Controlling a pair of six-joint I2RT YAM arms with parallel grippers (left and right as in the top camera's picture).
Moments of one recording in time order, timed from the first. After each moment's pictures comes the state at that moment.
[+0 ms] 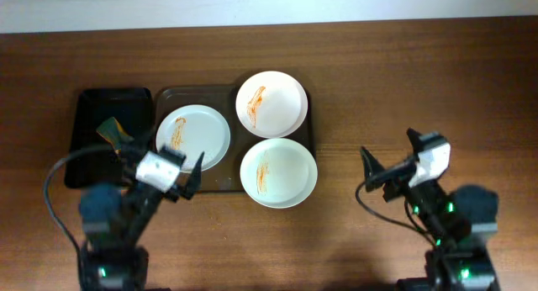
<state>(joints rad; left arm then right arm) 0.04 0.69 0.54 -0.08 0.42 0.42 0.00 0.58 0.53 -0.13 -0.37 0.00</state>
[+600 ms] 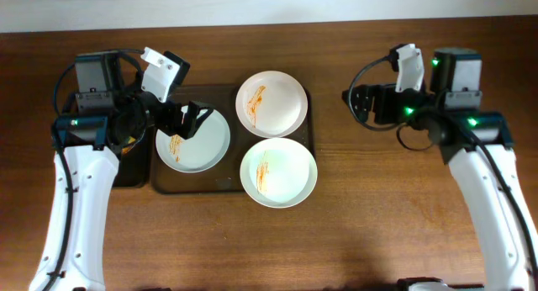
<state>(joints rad) 0.04 1.46 1.37 -0.76 0.63 0.42 0.01 1.42 1.29 -0.66 -0.52 0.11</state>
